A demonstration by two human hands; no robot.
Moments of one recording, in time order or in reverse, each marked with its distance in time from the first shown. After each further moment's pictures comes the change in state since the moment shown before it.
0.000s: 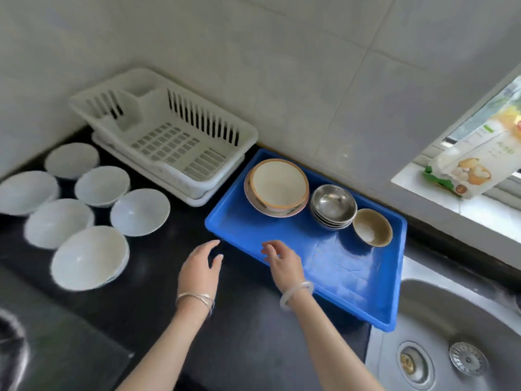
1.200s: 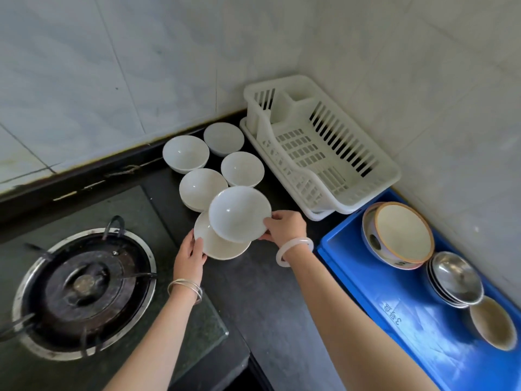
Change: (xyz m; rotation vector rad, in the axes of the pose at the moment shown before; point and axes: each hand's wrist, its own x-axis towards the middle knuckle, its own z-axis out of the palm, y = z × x) left_hand 0.026 -0.189 -0.129 -1.035 0.412 -0.482; right_hand 0.015 -0.152 0.212 -0.044 -0.289 0.039
